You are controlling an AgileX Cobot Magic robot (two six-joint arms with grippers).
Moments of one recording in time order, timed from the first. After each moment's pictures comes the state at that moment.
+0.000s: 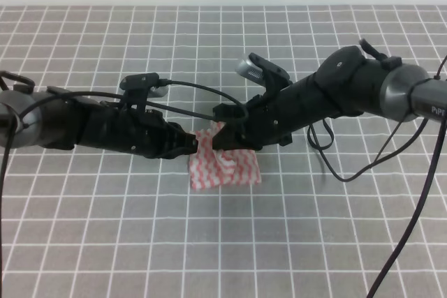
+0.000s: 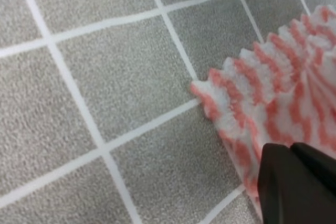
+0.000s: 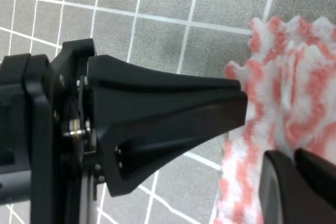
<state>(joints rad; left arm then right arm) -0.24 2.02 -1.20 -1.31 0.61 1.20 0.46 2.12 -1.54 1.00 0.74 -0.38</state>
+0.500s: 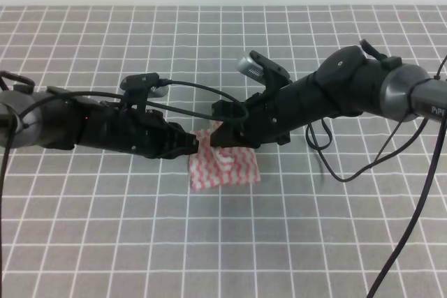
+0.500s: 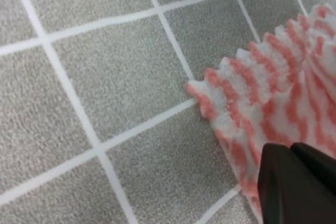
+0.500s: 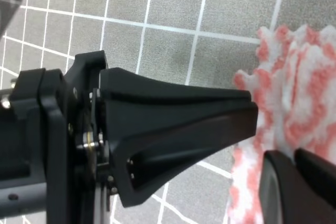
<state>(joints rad) -0.24 2.02 -1.20 -1.31 0.61 1.20 0.46 2.12 -1.55 1.03 0.73 -0.38</state>
